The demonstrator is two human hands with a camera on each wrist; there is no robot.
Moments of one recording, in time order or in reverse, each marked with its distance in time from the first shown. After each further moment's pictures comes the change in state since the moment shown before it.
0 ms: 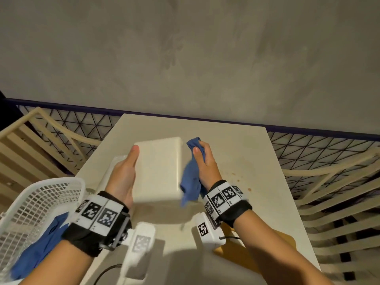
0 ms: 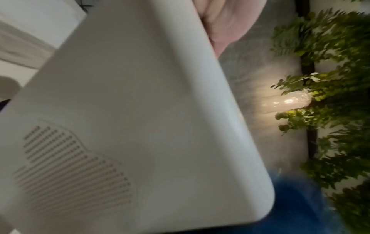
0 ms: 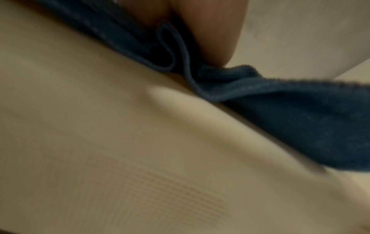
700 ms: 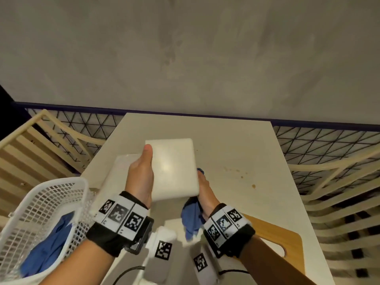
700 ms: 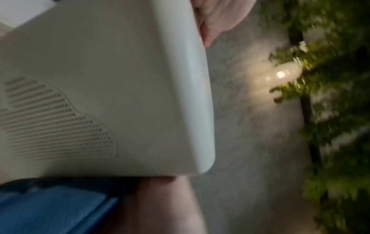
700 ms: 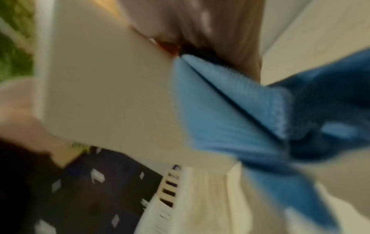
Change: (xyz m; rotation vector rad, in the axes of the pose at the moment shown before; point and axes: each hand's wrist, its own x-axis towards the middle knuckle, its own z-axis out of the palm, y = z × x) left_hand -0.019 -0.006 0.041 0.053 0.096 0.125; right_hand -0.030 0.055 0.015 0.096 -0.096 0.587
